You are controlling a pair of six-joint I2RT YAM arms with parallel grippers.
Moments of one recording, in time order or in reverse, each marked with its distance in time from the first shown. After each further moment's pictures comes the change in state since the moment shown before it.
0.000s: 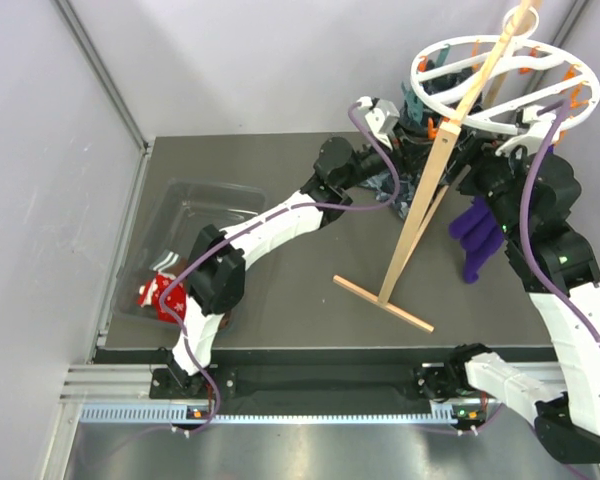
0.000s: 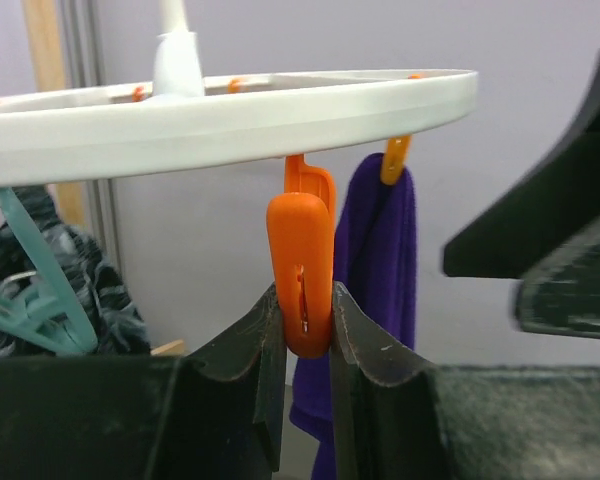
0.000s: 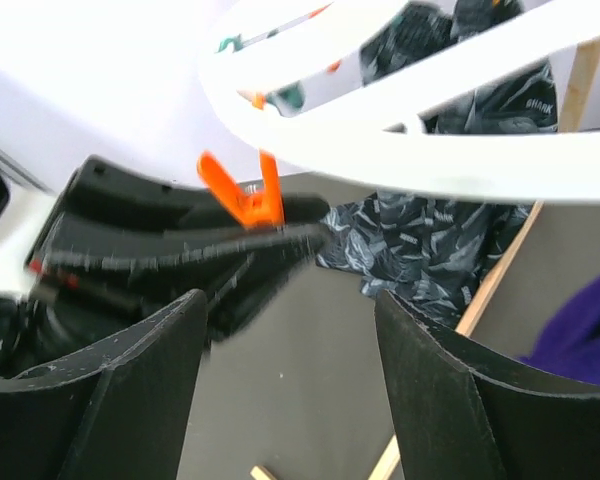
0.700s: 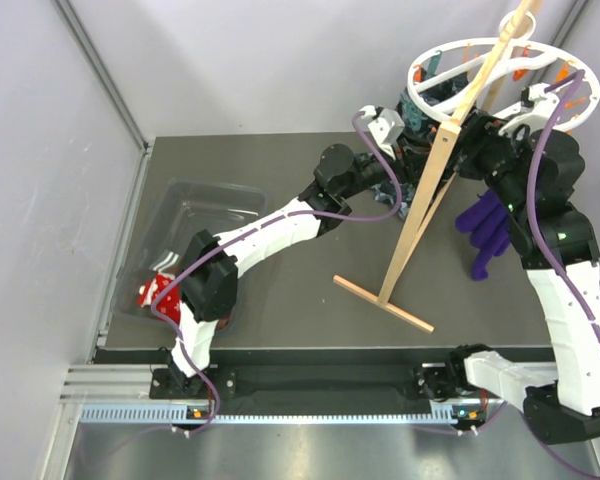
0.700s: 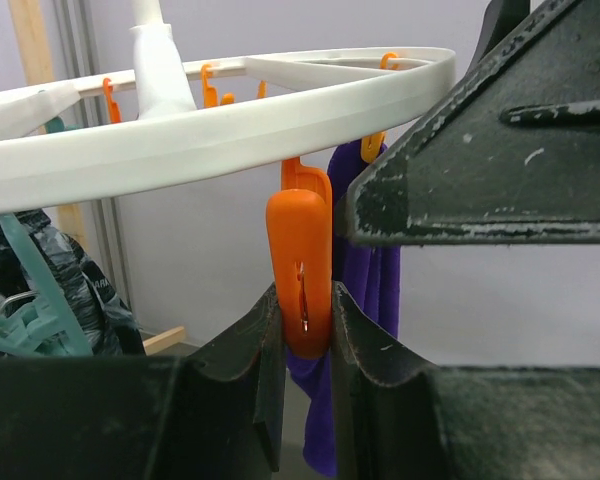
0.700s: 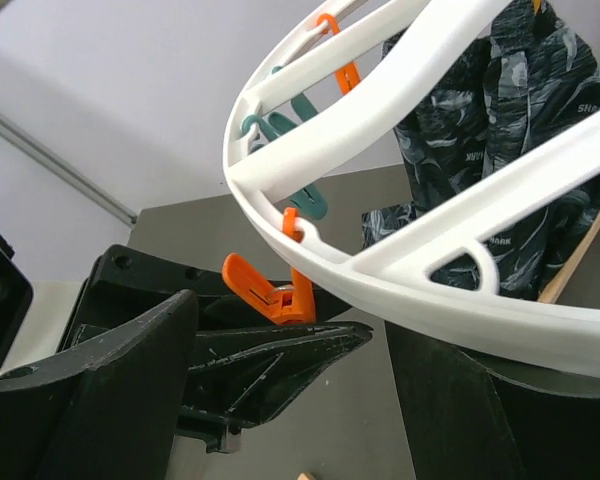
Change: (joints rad) left arm -0.057 -0.090 -0.099 -0.033 -0.038 0.076; right arm -0.094 0.102 0.108 0.000 -0.166 0.095
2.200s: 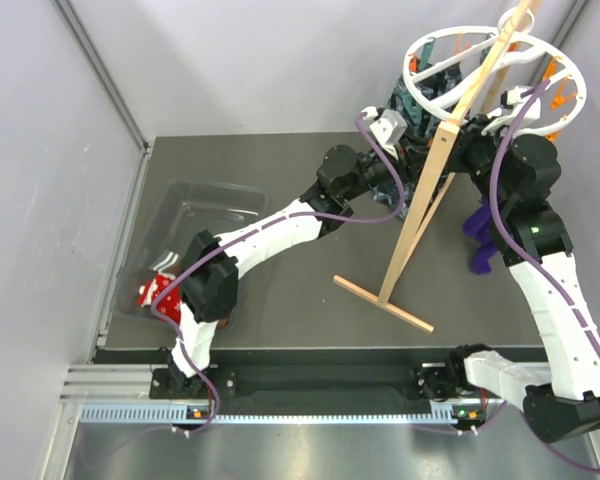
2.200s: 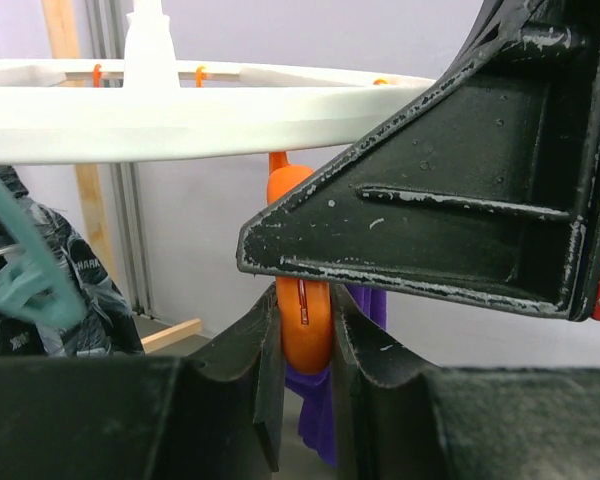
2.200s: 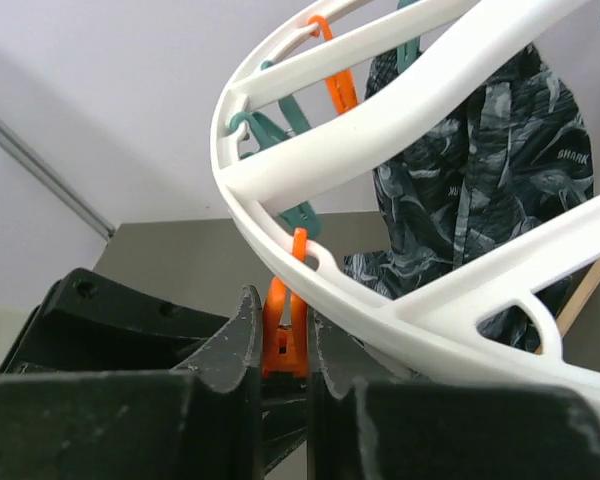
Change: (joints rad) left arm -0.015 0.000 0.002 -0.029 -0.066 0.025; right arm 0.003 0.013 -0.167 0.278 -0.034 -0.114
